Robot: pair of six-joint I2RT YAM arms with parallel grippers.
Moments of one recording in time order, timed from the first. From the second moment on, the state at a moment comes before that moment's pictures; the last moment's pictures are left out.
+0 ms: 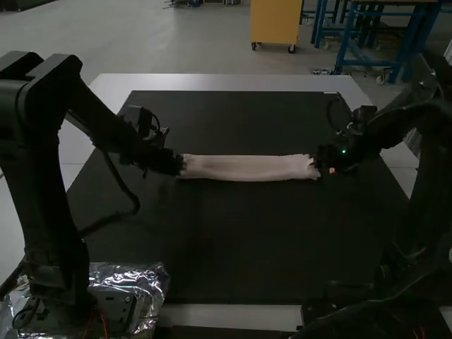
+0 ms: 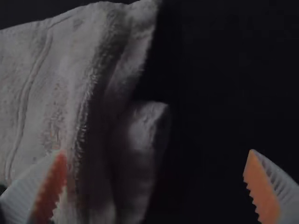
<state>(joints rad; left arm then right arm) -0.11 1.83 0.86 0.10 0.23 0.08 -0.05 1.95 1.04 -0.12 -0.39 -0.06</state>
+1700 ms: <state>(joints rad) -0.09 1.79 0.89 0.20 0.24 0.00 -0.12 1.95 1.08 -0.19 -0.47 -0.06</state>
